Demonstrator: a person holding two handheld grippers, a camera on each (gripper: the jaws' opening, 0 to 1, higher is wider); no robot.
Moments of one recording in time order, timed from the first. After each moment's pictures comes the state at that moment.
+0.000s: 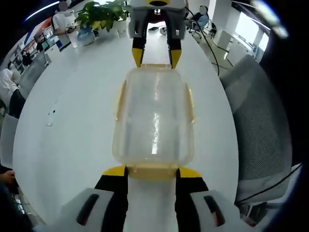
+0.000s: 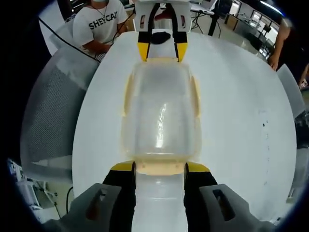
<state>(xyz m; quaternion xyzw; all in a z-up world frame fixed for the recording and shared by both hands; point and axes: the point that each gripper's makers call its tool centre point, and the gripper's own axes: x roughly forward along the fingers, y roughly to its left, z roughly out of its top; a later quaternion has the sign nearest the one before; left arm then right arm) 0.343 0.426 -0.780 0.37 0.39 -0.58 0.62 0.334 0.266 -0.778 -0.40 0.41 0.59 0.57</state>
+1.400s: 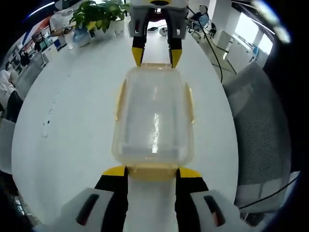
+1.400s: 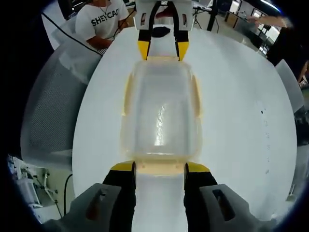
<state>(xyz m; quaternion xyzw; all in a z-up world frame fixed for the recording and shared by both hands) 0.344 0.388 -0.780 0.37 0.40 -0.58 0.61 0.333 0.227 -0.777 -0.40 0.41 0.59 0.56</state>
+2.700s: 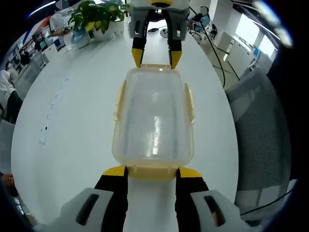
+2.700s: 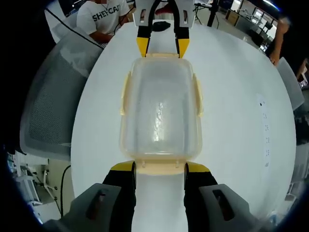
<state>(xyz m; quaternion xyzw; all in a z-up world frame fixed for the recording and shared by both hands) 0.342 0.363 -0.784 0.37 0.40 -0.58 0.61 0.334 0.202 -0.782 -0.42 0.42 0.58 0.56</state>
